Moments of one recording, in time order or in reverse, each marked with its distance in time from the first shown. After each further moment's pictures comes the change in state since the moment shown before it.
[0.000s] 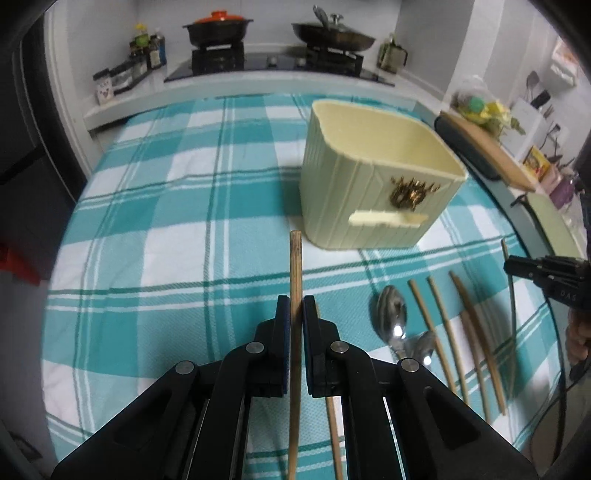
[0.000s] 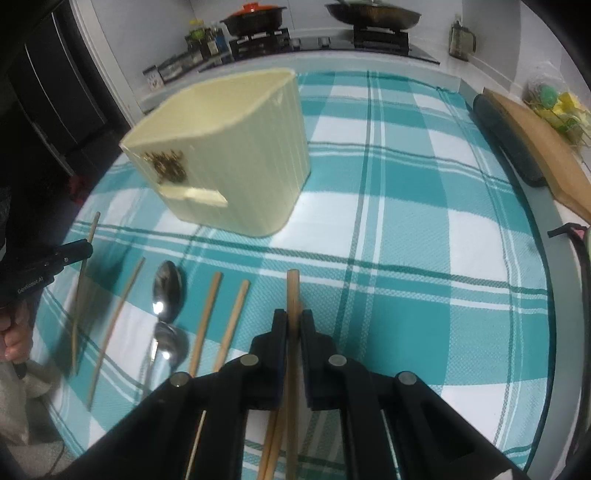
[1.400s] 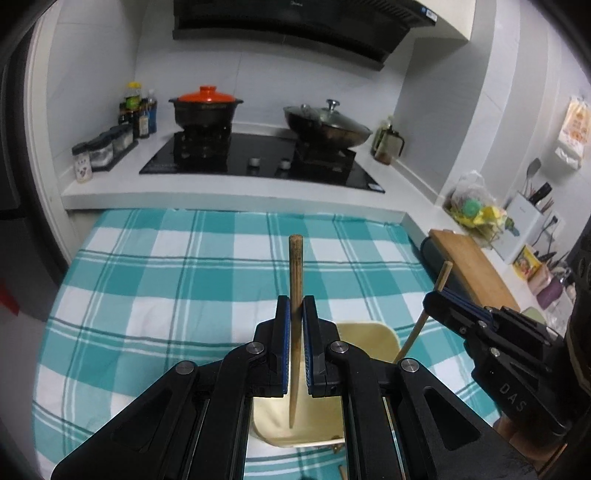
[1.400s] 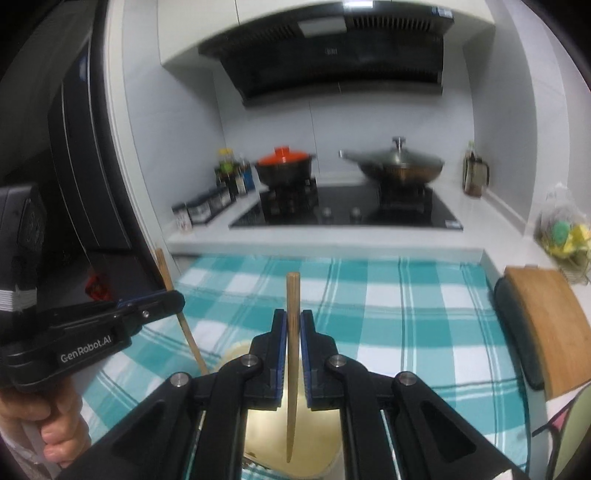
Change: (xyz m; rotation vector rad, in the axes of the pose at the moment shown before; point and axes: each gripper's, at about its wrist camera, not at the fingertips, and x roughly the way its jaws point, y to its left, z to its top) left arm 0.026 -0.043 0.183 -0.079 -0.222 -0.049; right arm -0.056 0.062 0.186 -0.041 -0.458 0.018
